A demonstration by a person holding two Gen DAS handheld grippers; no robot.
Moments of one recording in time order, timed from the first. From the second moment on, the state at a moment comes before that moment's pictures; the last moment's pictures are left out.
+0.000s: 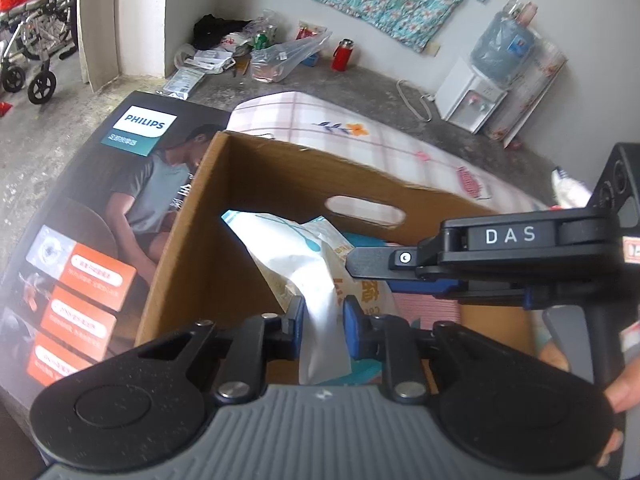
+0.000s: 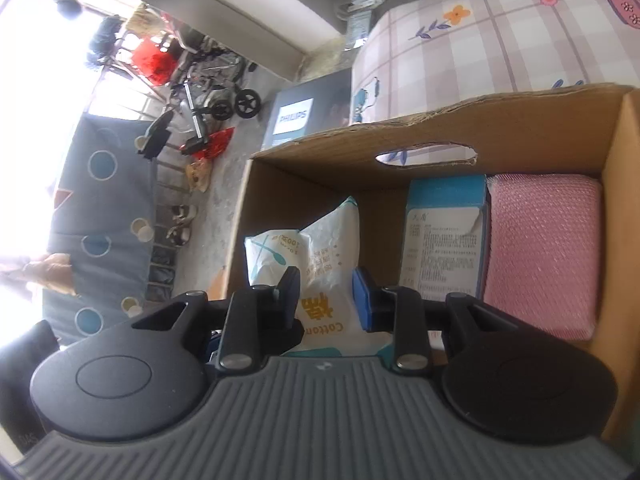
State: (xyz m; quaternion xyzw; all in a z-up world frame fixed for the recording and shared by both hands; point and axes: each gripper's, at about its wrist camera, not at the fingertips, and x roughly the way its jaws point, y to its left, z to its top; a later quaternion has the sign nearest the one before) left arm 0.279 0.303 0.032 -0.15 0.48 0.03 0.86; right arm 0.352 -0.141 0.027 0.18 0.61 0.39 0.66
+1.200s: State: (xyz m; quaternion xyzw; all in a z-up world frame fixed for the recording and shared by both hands) left arm 0.302 0.272 -0.025 -0.04 0.54 0.11 0.84; right arm 0.329 -0.187 0.049 0.18 0.57 0.39 0.69
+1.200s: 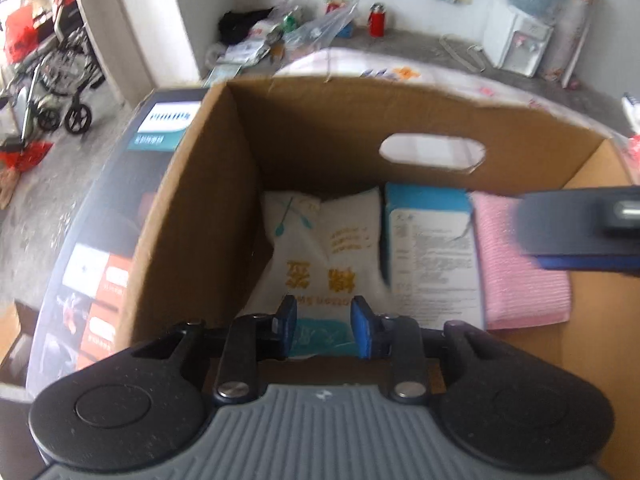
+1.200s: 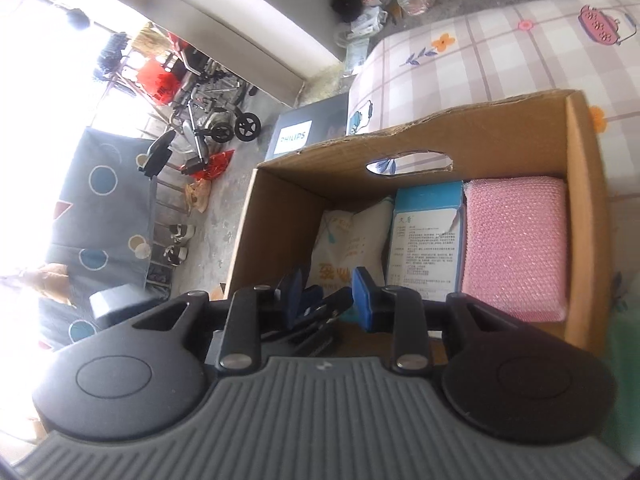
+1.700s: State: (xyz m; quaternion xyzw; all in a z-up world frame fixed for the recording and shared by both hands) left arm 0.223 0.224 0.058 -0.09 0.48 0.08 0.87; right arm 0.275 -0.292 0.083 0.25 0.52 0.42 0.70
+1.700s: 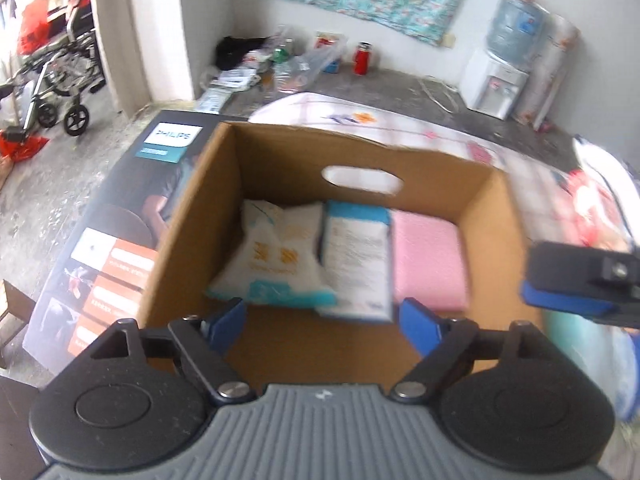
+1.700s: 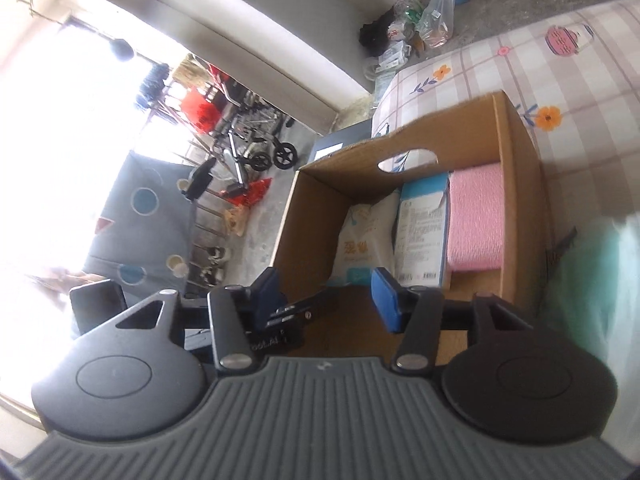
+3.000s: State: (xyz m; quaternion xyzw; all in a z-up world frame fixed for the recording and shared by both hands) left arm 0.159 -0.118 -0.020 0.00 0.41 -0.18 0.89; right arm 0.254 -0.661 -0.042 0.34 0.50 0.19 0.77
